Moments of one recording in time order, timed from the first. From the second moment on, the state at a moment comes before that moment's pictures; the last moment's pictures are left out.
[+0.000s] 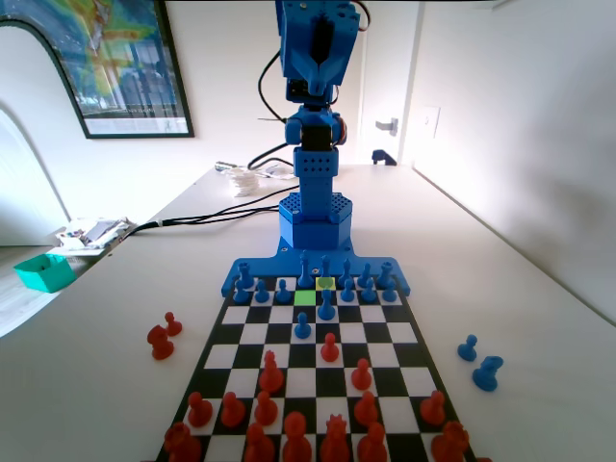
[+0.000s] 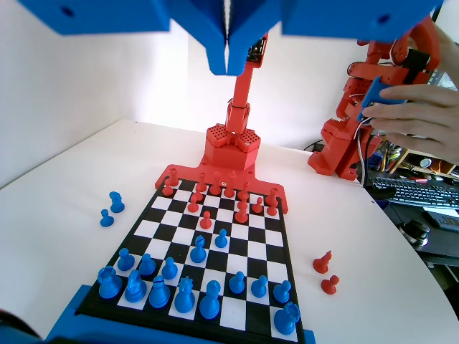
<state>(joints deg) 1.2 174.9 124.5 91.1 -101.8</state>
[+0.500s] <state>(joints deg) 1.2 174.9 124.5 91.1 -101.8</state>
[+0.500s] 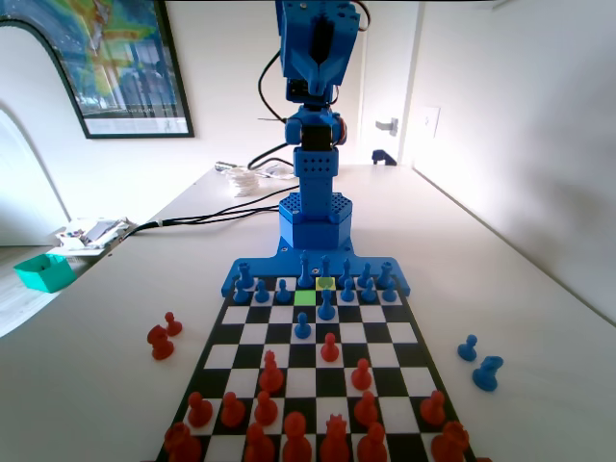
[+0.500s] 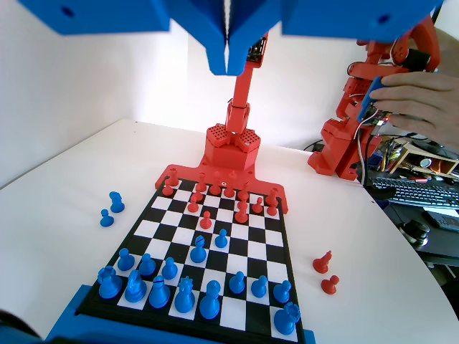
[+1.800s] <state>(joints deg) 4.7 127.6 125.7 86.2 -151.5</state>
